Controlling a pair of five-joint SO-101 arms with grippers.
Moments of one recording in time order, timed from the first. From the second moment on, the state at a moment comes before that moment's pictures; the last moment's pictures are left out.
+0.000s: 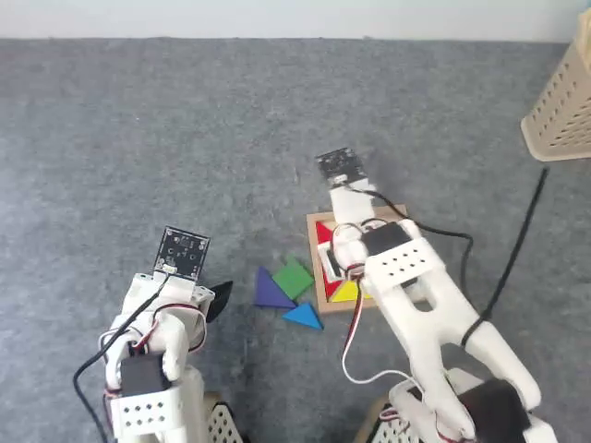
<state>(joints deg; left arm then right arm) -14.8 -103.4 96.8 66.9 -18.3 -28.5 -20.7 45.0 54.8 -3.9</state>
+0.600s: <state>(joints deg) -14.8 -103.4 96.8 66.9 -18.3 -20.8 -10.0 45.0 47.9 -0.1</state>
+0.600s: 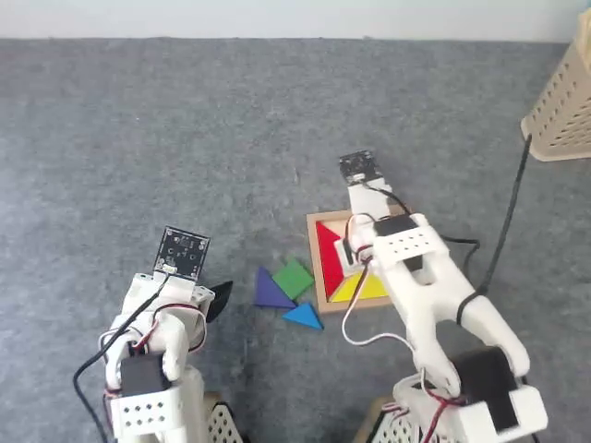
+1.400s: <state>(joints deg) -14.8 -103.4 96.8 66.9 -18.3 -18.4 -21.6 56.0 51.8 12.3</state>
